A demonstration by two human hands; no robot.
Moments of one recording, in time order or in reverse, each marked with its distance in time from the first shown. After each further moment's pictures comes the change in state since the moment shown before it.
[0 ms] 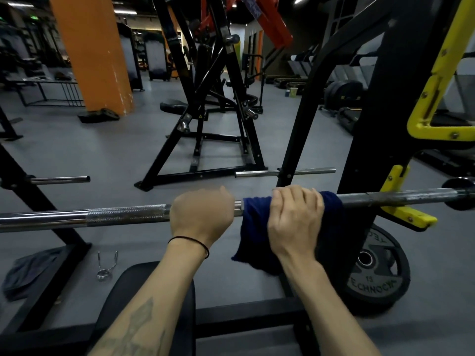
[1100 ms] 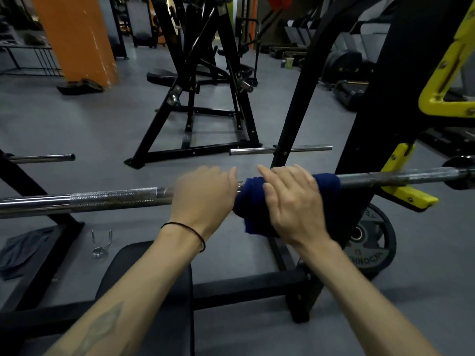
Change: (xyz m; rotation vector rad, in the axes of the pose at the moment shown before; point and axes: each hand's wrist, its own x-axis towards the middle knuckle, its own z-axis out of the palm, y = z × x) left_hand 0.002 0.001 -0.002 -0.067 0.006 0.268; right_hand 0.003 0.011 -0.010 0.030 -0.159 -0.358
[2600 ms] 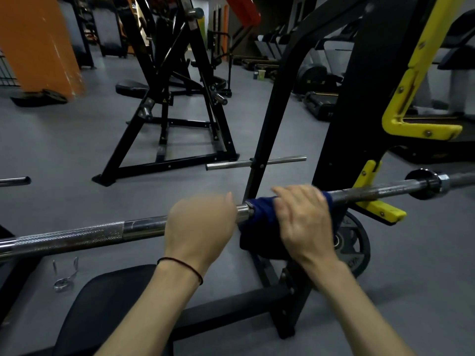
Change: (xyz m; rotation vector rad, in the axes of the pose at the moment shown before) left_hand 0.011 0.030 0.005 -0.062 -0.054 -0.080; right_hand -0.006 0.047 -0.021 -0.055 0.001 0.184
